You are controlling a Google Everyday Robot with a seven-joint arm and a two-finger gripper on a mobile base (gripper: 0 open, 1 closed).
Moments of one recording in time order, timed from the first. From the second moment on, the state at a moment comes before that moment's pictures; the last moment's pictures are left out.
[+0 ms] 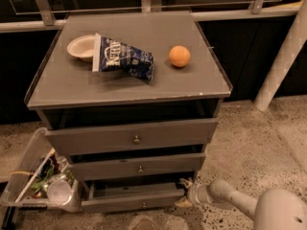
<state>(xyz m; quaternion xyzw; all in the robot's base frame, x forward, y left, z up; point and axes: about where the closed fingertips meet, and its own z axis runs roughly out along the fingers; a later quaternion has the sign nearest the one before) 0.556 -0.164 0.145 -0.57 0.73 0.15 0.33</state>
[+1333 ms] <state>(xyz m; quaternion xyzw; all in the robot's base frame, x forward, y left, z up) 0.548 -0.167 0.154 -0.58 0.73 0.16 0.33</state>
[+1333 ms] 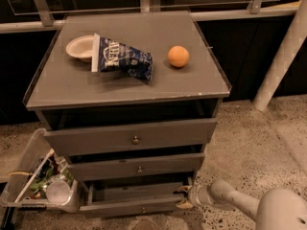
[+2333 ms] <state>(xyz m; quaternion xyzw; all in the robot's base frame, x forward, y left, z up) 0.521 -0.157 0.151 -0.60 0.70 0.17 0.33</state>
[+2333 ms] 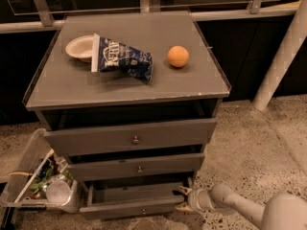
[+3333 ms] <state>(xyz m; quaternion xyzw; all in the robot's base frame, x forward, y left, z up) 0.484 -0.159 0.147 -0.61 0.69 0.18 0.33</state>
